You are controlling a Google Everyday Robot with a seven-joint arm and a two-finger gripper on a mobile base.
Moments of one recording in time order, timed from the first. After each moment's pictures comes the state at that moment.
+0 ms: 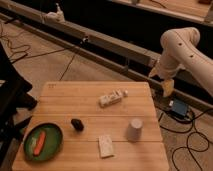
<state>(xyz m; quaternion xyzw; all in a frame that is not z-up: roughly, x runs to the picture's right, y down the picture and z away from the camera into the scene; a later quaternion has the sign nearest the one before) 0.283 -0.009 0.708 -0.31 -0.05 -0.14 0.94</state>
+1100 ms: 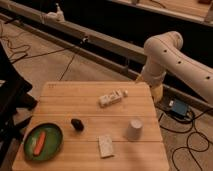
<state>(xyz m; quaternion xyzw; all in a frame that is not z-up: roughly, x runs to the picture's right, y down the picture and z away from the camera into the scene) 0.205 0.032 0.683 -0.31 -0.10 -0.24 0.92</state>
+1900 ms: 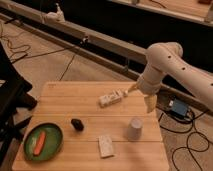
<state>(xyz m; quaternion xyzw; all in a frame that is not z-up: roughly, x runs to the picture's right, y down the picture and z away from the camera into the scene) 0.173 0.065 0.676 -0.33 -0.20 -0.19 0.90</state>
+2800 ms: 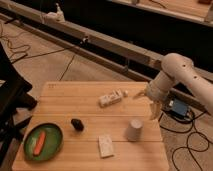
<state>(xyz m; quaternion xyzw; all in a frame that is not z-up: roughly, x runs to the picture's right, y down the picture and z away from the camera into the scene) 0.204 0.114 0.709 -0.37 -0.27 -0.11 0.88</state>
